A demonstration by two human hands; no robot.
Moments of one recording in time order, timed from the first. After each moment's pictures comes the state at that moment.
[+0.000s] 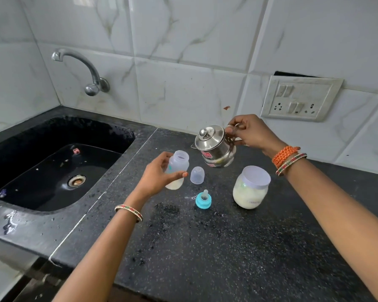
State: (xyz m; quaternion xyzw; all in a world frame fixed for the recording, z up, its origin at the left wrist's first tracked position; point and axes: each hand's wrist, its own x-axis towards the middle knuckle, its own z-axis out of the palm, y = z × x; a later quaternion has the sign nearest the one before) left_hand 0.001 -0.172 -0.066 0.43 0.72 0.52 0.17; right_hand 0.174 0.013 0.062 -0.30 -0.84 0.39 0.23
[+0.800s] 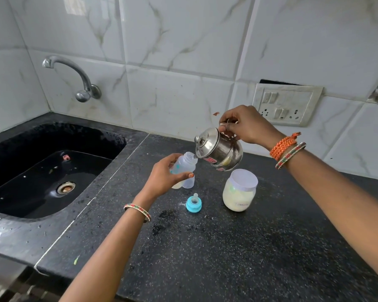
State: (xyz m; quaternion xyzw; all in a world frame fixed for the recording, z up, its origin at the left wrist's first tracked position) left_hand 0.032 -0.145 -0.052 0.46 0.71 0.50 0.15; right_hand 0.191 -0.006 0.110 -0.25 -0.93 0.15 0.21
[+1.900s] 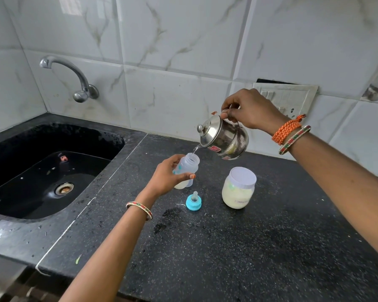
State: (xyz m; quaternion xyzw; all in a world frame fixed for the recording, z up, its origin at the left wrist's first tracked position) left_hand 0.035 -0.142 -0.053 0.48 0.70 0.49 0.19; right_hand 0.190 -0.008 0.138 -0.27 -0.94 0.06 0.21
